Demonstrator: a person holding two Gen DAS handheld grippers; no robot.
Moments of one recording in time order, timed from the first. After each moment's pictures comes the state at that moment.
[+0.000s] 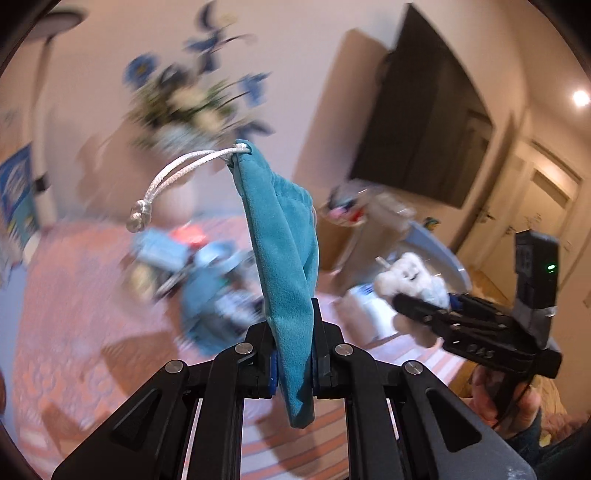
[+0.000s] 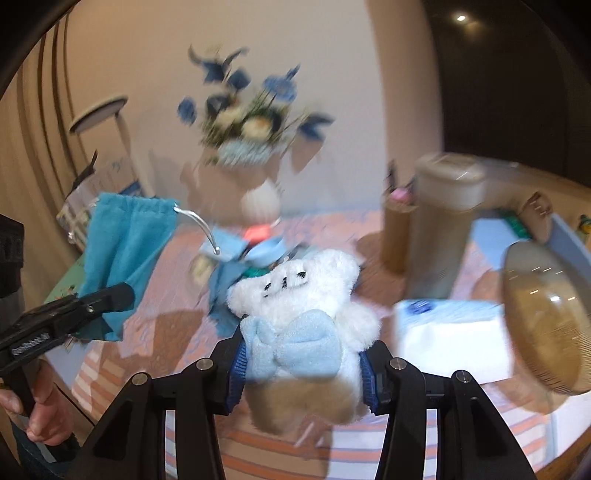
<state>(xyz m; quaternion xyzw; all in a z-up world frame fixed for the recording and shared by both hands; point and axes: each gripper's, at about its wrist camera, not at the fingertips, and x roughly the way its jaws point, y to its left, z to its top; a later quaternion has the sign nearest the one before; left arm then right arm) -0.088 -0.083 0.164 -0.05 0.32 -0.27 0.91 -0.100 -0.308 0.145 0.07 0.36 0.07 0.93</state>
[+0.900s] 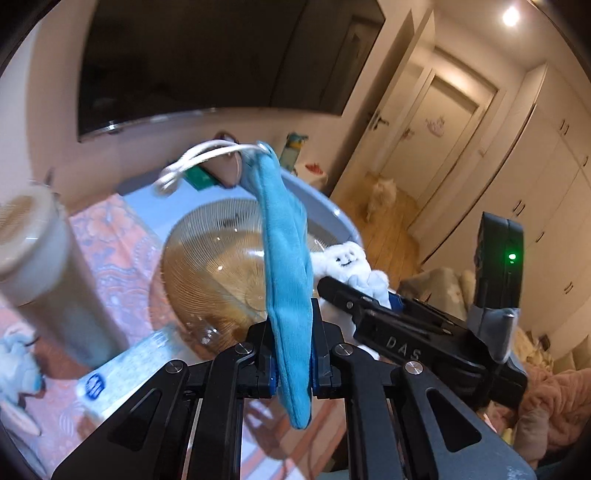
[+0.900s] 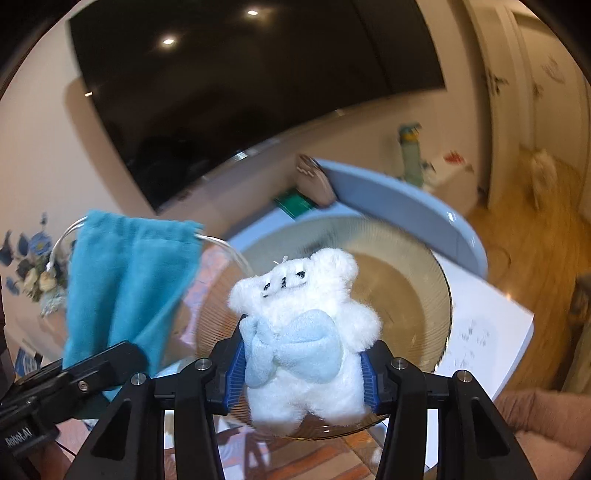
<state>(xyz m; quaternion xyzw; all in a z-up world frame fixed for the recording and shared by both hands) -0.038 -0.432 0.135 0.05 0.41 -0.49 0.77 -0.135 -0.593 0.103 0.27 0.36 -0.21 0.87</state>
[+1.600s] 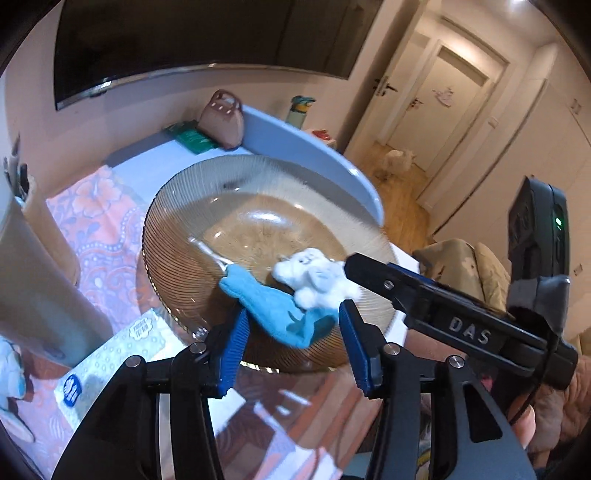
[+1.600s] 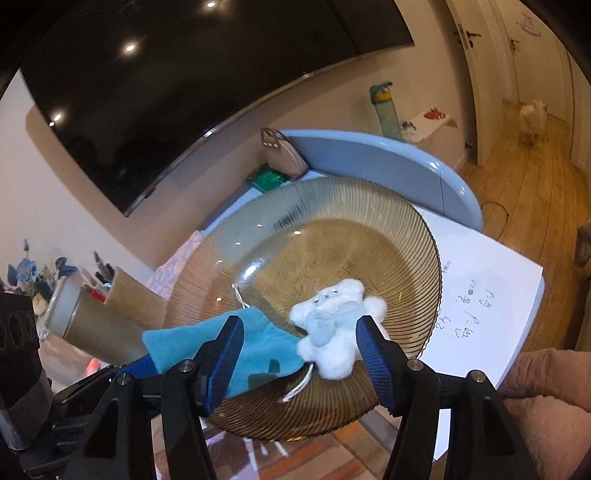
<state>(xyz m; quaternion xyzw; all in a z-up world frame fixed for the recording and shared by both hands) -0.035 -0.451 0.104 0.09 0.44 -0.48 0.75 -0.144 -0.605 0.091 0.31 0.36 -0.21 0.85</state>
